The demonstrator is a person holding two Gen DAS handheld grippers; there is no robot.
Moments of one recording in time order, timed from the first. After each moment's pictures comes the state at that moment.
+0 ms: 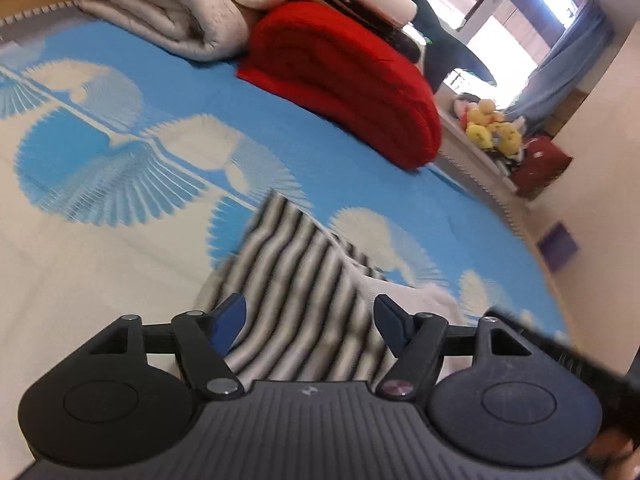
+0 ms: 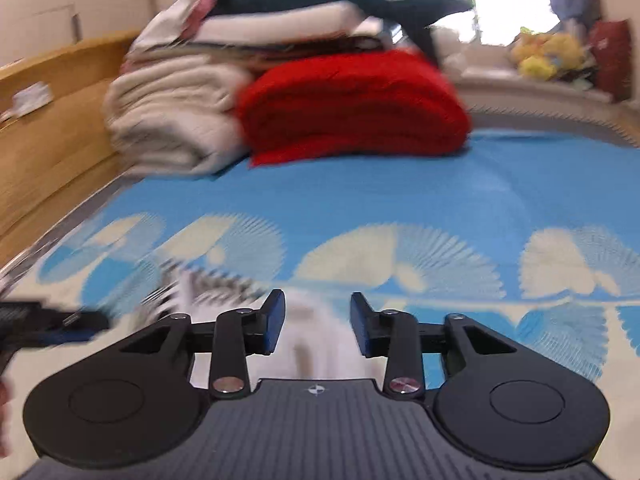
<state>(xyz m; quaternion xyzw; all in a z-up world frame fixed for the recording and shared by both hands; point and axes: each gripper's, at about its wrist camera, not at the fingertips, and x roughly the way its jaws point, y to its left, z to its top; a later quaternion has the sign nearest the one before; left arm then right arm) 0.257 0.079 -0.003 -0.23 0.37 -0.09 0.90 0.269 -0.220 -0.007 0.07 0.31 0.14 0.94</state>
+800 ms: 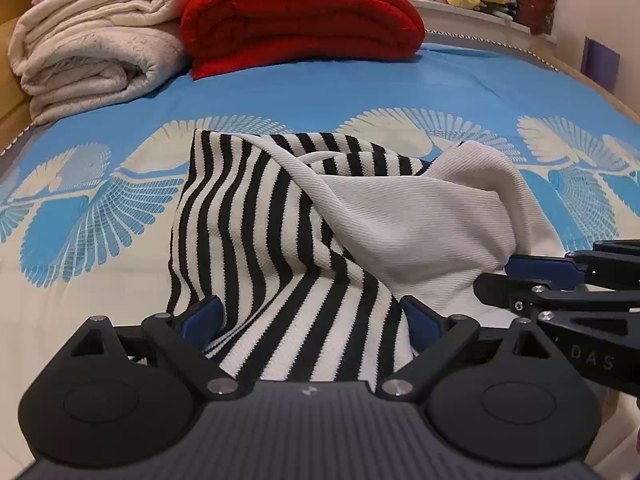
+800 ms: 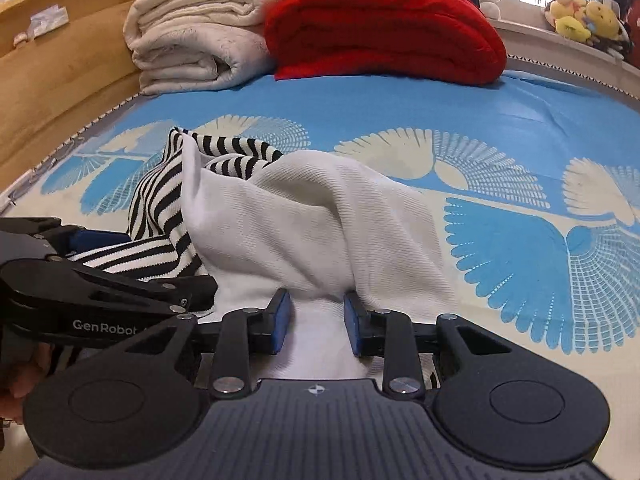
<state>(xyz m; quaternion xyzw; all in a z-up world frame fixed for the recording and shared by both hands) 0.261 -0.026 -0.063 0.07 0.39 -0.06 0.91 0.256 -0.189 -0.086 0.03 0.37 0.16 0.92</state>
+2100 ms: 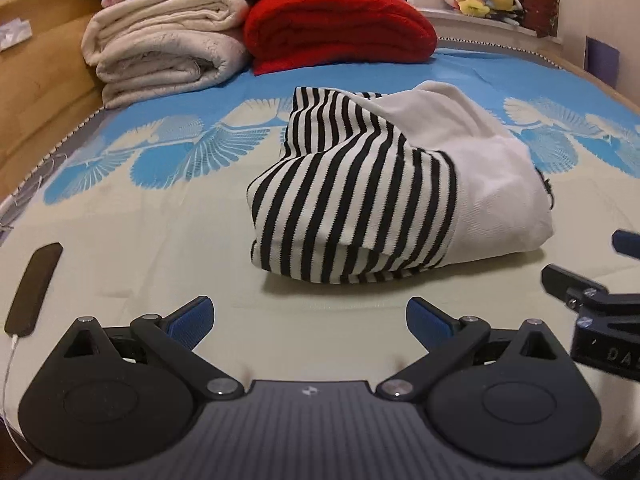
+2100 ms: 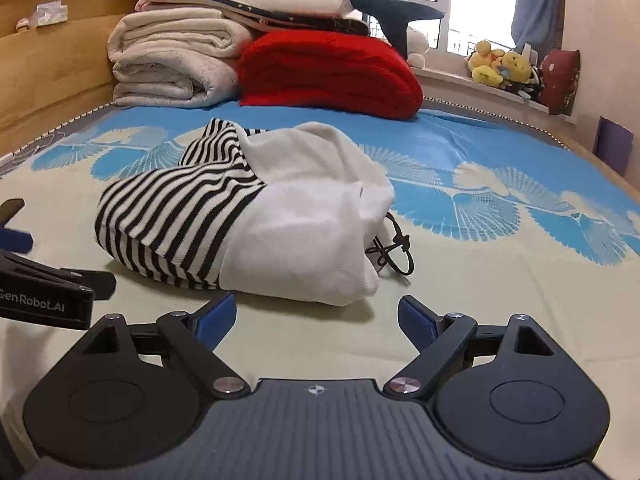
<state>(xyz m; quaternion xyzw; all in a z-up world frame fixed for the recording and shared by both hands) 0.061 0.028 -0.032 0.09 0.37 -0.01 0.92 0.038 -0.157 -0.062 -0.03 0.30 0.03 0.95</state>
